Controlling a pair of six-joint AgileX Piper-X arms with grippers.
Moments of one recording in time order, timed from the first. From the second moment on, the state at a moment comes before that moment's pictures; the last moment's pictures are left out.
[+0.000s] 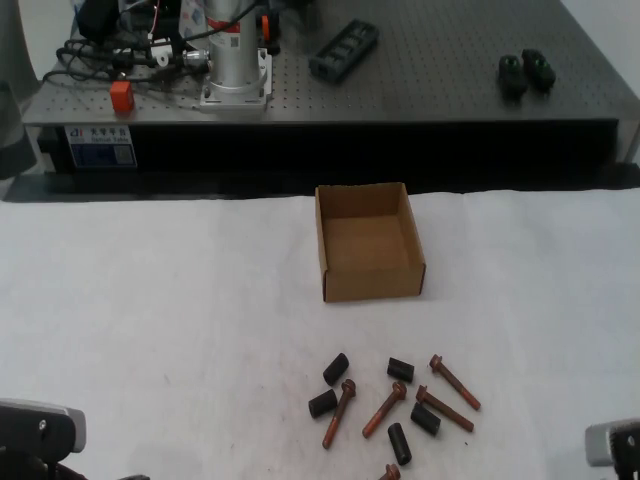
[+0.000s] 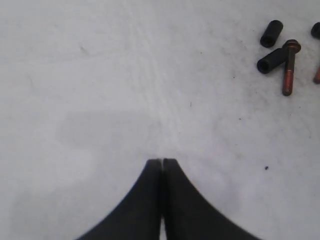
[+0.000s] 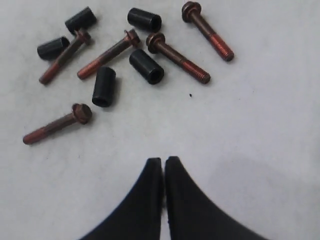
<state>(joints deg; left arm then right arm) -31.9 28.8 -9.8 26.6 -6.4 -18.7 12.2 29.0 0.9 9.8 -8.8 18.7</state>
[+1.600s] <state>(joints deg) -31.9 61.0 -31.2 16.5 15.4 -9.7 12.6 106.3 -64.3 48.9 2.5 -20.0</state>
